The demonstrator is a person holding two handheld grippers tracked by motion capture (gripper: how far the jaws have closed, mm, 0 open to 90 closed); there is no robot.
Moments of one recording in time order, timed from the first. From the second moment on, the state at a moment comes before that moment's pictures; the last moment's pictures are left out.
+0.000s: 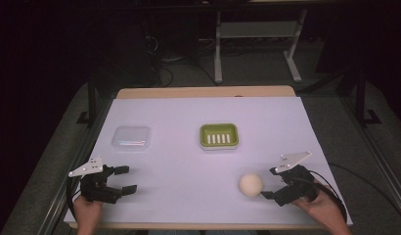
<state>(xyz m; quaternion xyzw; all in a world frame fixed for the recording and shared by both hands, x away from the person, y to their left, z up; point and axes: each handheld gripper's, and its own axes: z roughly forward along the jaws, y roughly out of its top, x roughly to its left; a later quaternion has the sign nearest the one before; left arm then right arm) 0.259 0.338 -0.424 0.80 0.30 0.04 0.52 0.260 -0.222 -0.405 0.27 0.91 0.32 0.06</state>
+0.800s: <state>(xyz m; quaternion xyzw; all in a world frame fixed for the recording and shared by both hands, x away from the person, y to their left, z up) 0.259 0.340 -0.424 0.80 0.31 0.04 0.52 0.286 -0.188 -0.395 0.23 0.91 0.33 0.04</state>
